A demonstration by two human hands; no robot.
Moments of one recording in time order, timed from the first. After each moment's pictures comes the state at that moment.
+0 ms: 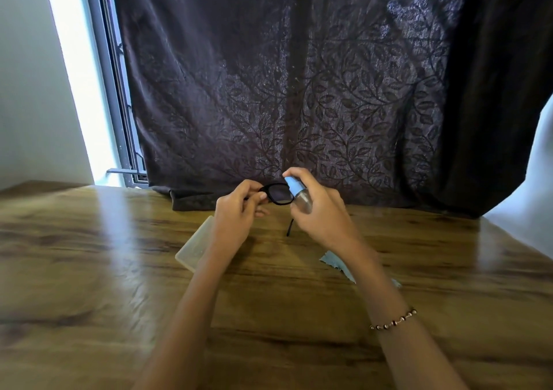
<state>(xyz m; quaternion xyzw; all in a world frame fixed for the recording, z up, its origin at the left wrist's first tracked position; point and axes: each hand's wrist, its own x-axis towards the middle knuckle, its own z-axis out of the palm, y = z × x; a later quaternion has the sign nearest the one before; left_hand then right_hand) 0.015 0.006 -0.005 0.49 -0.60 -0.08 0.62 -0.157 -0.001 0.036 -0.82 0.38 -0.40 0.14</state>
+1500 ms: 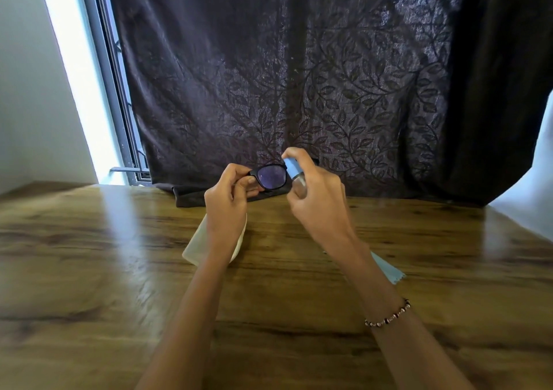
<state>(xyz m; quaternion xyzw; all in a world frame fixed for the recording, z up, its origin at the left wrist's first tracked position) 0.010 0.026 0.010 0.47 -0.55 0.00 0.69 -0.137 0.013 0.044 -0.79 0.38 -0.48 -0.01</state>
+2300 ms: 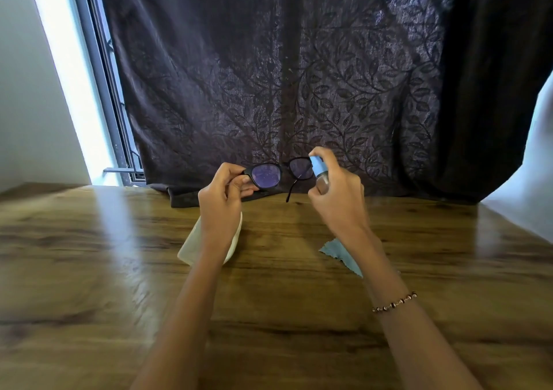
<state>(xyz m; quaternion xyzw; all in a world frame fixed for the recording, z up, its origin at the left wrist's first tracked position) 0.010 0.026 0.010 0.46 -0.54 -0.02 0.71 -0.167 -0.010 0.039 -0.75 0.43 -0.50 0.00</state>
